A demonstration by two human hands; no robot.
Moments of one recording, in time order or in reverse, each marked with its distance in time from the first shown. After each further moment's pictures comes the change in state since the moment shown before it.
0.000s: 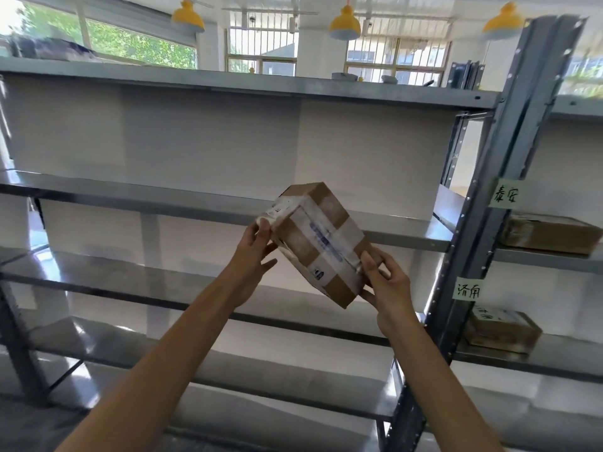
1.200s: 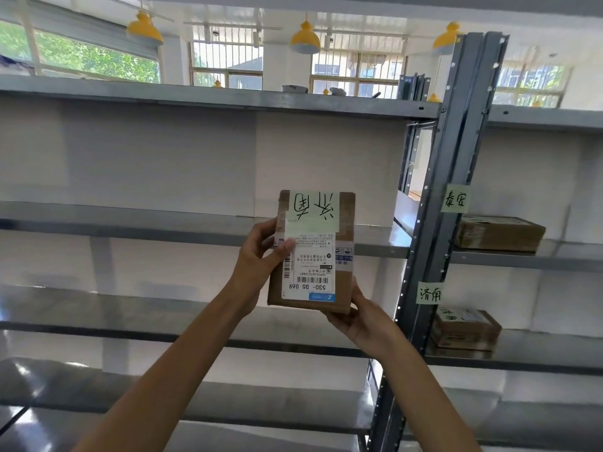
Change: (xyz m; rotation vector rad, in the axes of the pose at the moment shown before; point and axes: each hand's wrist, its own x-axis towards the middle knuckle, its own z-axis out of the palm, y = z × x) left_hand 0.033 -0.008 0.089 0.050 -0.045 0.165; right_hand 0.028 0.010 -0.068 0.367 -0.174 0.486
